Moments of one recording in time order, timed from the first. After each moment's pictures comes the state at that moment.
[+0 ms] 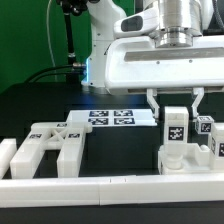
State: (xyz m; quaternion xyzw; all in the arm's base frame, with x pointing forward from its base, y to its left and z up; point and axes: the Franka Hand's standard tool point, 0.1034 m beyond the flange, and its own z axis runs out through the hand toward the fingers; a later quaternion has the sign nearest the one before) arm 0.624 0.048 0.094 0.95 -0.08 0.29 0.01
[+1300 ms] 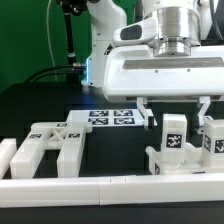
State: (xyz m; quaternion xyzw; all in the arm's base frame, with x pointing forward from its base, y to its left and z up) arm 0.625 0.045 0.082 0.95 -0.08 0.31 0.02
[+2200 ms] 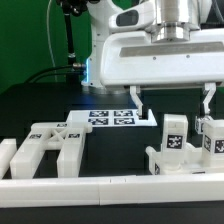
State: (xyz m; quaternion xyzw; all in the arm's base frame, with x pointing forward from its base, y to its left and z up) arm 0.631 0.043 0.099 0.96 -0.09 0.27 0.00
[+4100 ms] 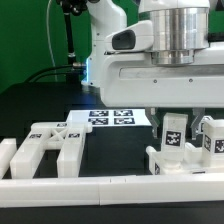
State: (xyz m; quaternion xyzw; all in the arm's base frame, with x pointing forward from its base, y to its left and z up) arm 0.637 0.045 0.073 0.97 -0.23 0.05 -0.03
